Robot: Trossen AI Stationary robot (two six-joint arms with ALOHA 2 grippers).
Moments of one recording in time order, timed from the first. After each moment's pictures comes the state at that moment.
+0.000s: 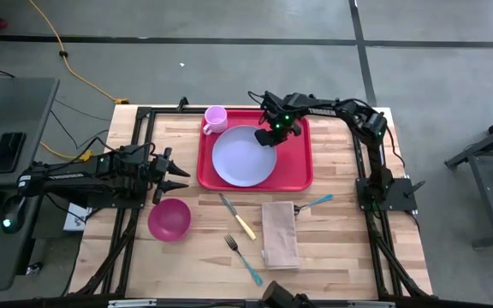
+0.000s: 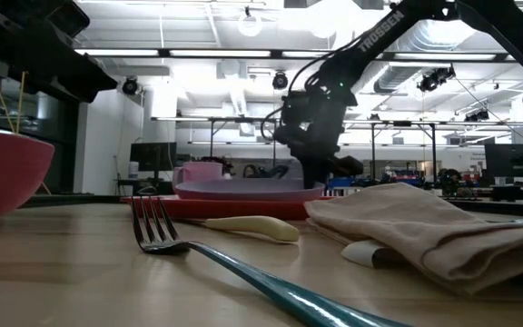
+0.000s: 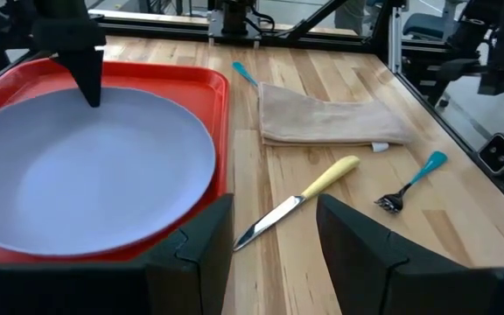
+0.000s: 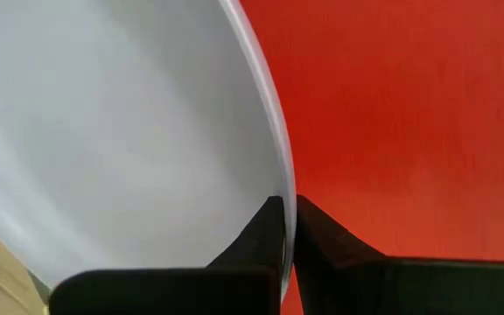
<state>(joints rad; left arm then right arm) 0.13 0.32 0.31 -0.33 0.20 0.00 -0.61 2.06 1.51 -0.81 -0.35 0.52</state>
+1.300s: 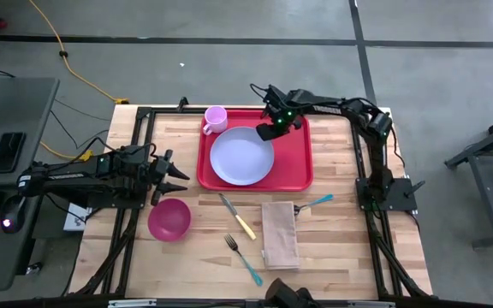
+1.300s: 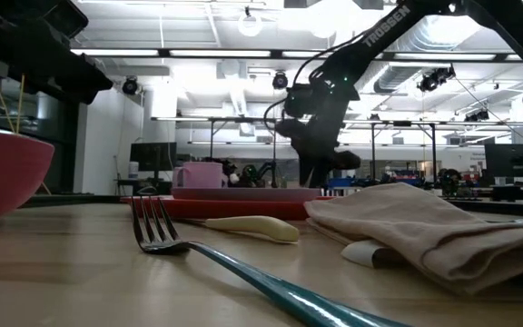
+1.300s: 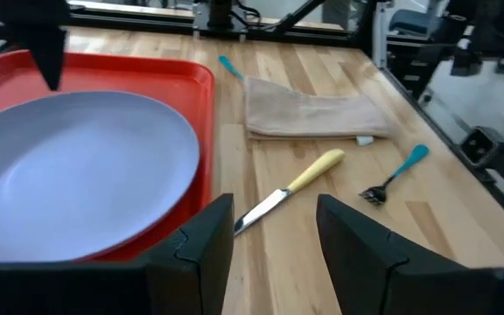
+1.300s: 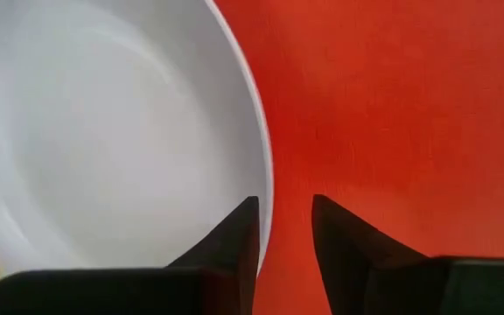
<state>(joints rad) 0.13 0.32 0.31 -0.34 0.25 0.00 -0.63 2.01 1.51 -0.77 -0.30 0.46</state>
